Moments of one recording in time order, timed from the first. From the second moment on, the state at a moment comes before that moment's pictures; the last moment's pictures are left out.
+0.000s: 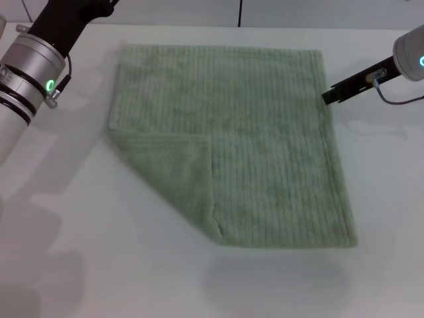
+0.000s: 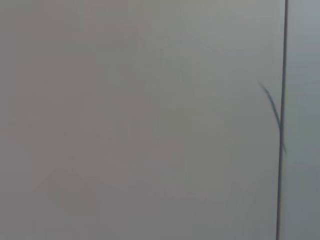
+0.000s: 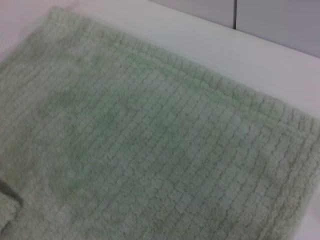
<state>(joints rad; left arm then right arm) -0.69 -2.08 -2.24 -0.10 0.67 -1.15 2.62 1.01 1.93 -0.99 -0.42 -2.50 -1.06 2.27</state>
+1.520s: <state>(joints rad) -0.65 -2.08 -2.21 -0.09 0.68 -1.23 2.56 1.03 1.94 -1.00 -0.35 -2.55 -1.12 2.38</state>
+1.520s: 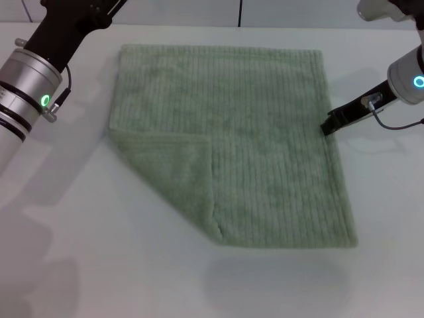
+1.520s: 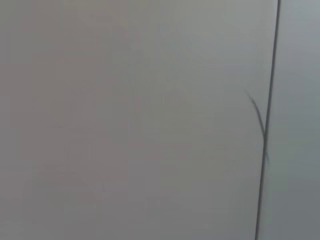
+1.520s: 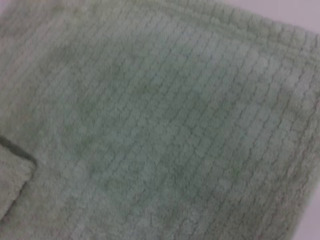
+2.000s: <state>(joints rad) -0.64 -2.08 -2.12 -0.09 0.68 -1.23 2.54 1.04 1.95 -1.00 -0.34 -2.56 -1.12 2.37</state>
